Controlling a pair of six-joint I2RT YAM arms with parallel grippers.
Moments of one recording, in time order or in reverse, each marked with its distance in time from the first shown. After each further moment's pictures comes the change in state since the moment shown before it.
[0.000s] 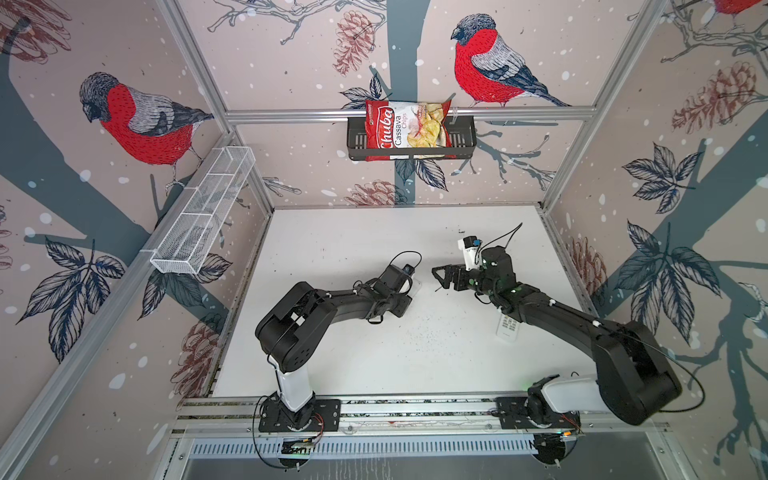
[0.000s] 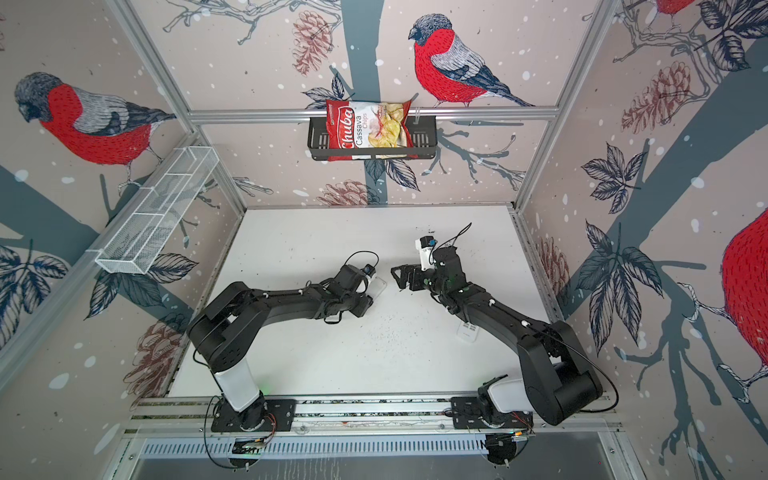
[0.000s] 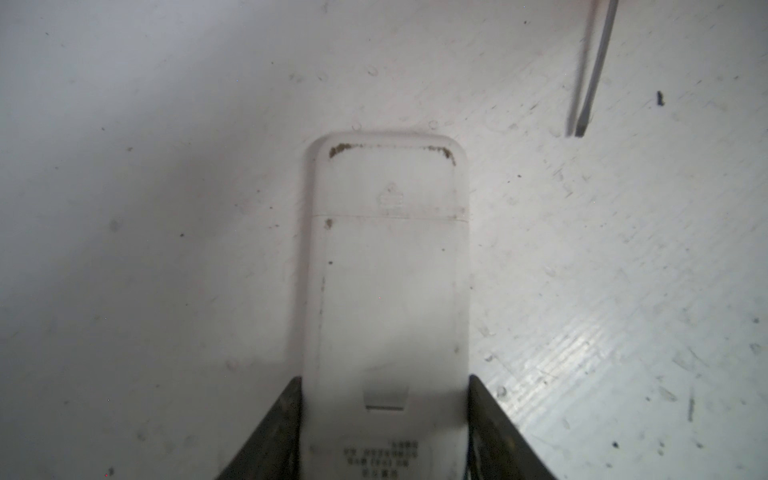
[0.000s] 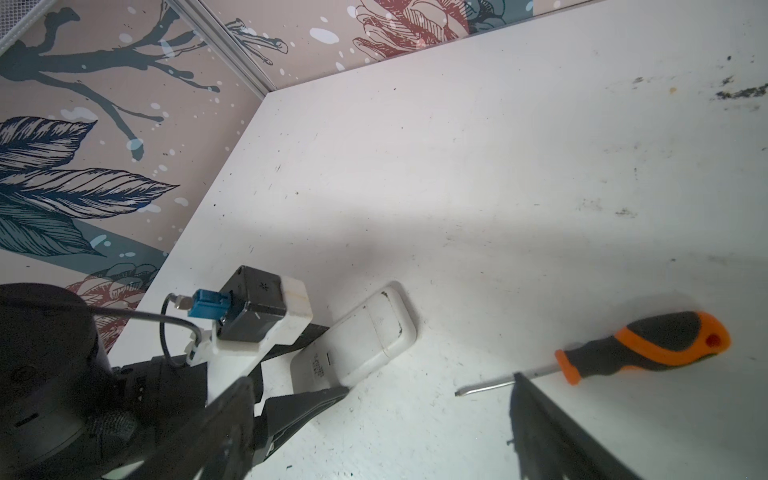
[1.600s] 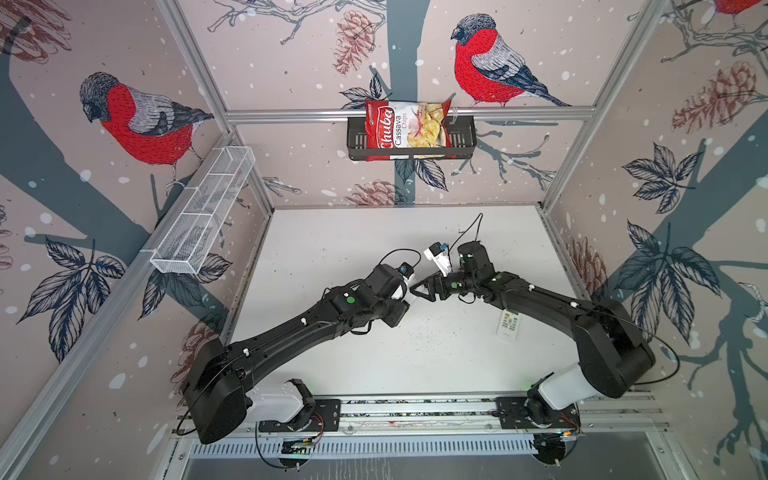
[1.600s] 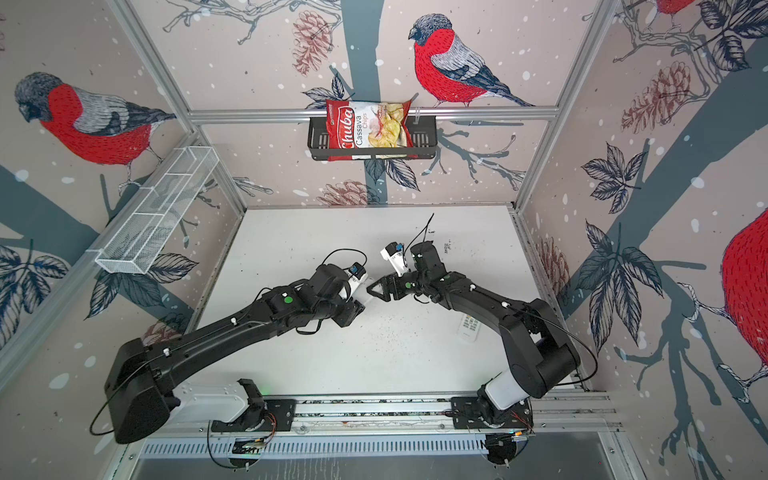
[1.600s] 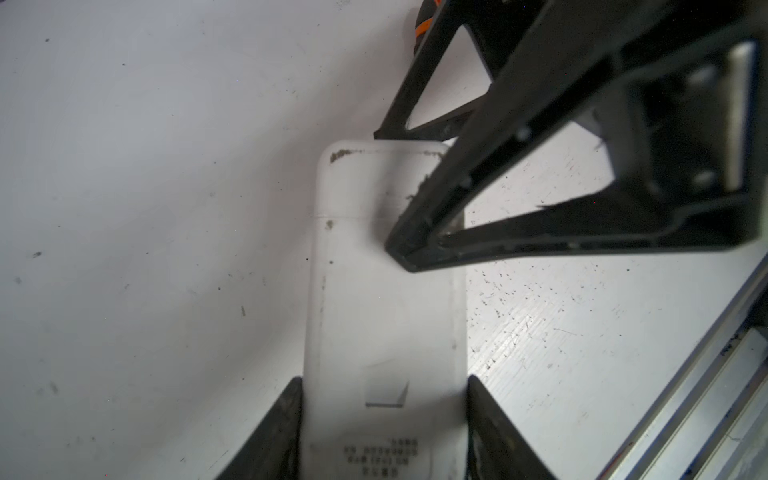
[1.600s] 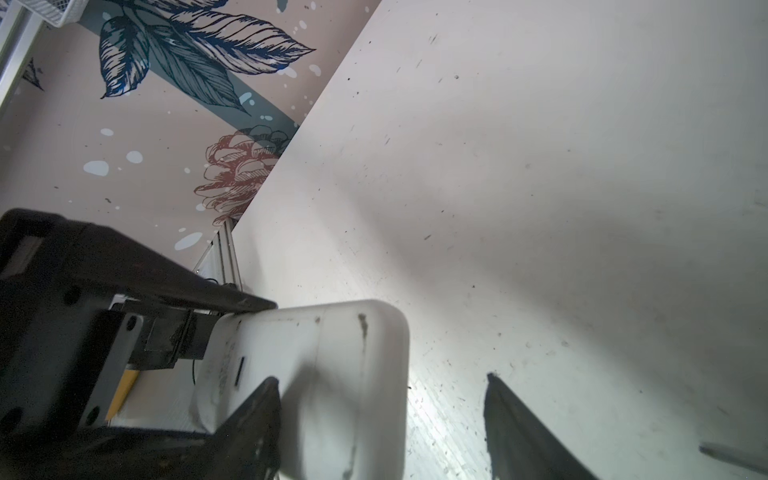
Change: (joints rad) left arm -0.142 -0.508 0.077 -0.514 -0.039 -0.054; right arm 0.121 0.148 0.171 -0.164 -0.390 -0.131
